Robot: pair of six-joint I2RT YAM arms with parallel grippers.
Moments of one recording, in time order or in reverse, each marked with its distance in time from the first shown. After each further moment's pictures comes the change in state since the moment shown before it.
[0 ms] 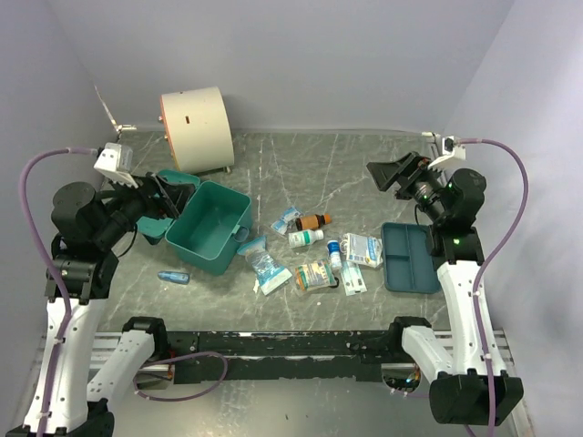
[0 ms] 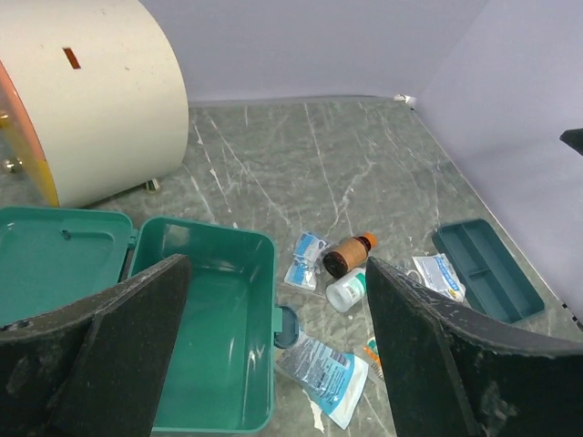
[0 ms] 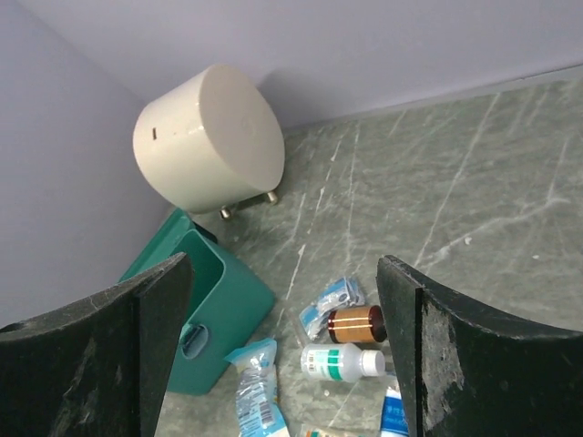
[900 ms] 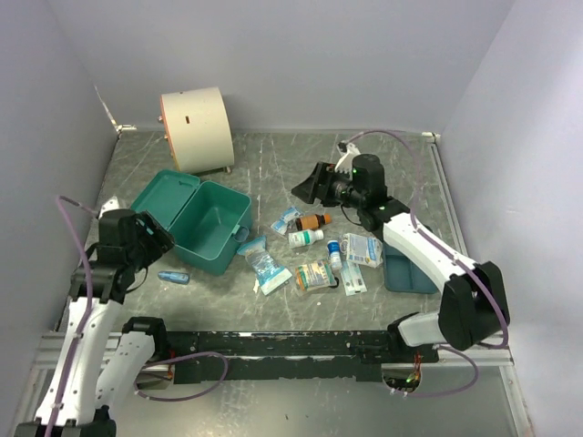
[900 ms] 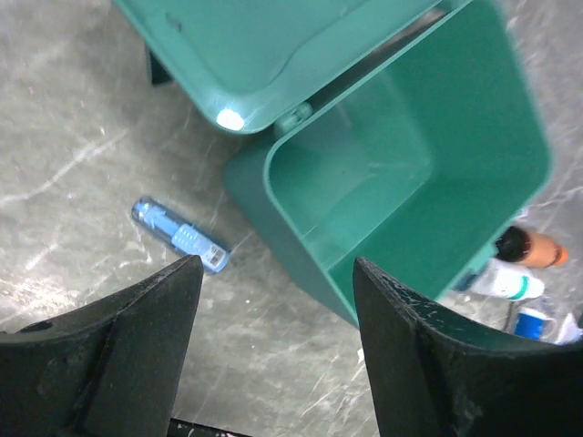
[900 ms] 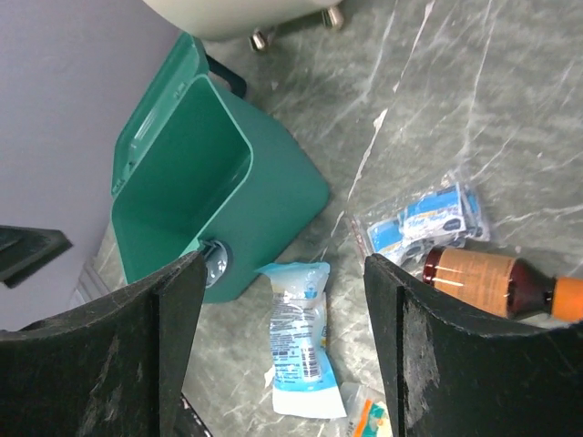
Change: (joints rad) left arm 0.007 -0.072 -0.235 -0.437 -0.535 -0.385; right arm 0.464 0.442 0.025 0.135 0.090 0.006
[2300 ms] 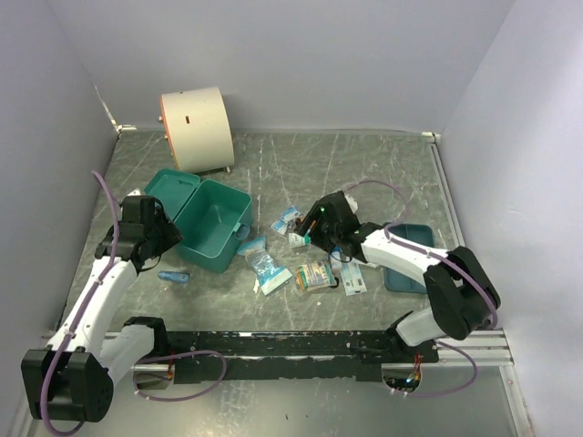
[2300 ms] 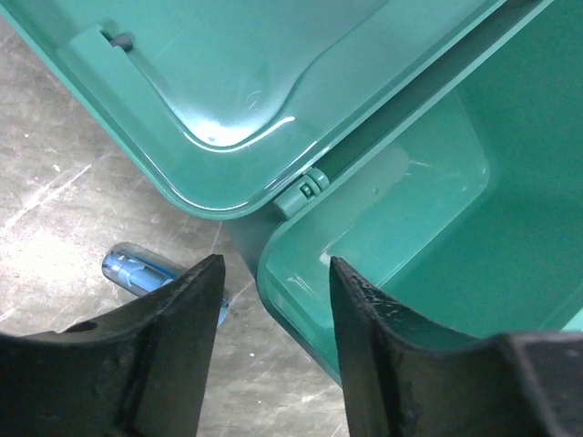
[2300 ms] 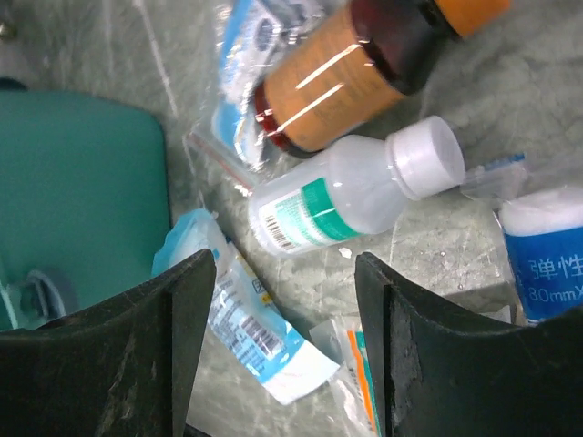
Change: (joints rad) left arm 0.002 0.309 -0.149 0.291 0.041 0.035; right arm 0.197 0.096 -0.195 -0.128 0.433 0.446
